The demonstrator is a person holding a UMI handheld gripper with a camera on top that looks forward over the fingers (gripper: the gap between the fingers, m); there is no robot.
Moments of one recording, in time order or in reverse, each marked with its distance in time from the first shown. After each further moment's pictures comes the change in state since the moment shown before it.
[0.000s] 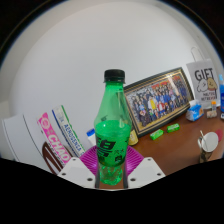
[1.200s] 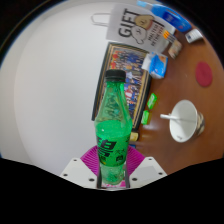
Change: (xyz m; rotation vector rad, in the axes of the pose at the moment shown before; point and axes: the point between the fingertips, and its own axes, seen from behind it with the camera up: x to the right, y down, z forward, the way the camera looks) arm 0.154 -0.086 -0.071 -0.063 -0.129 0.933
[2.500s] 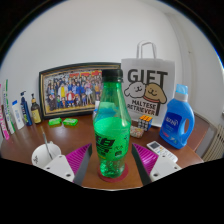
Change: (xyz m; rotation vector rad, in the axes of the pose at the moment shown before) arm 0.214 -0.240 -0.082 0.121 0.639 -1.202
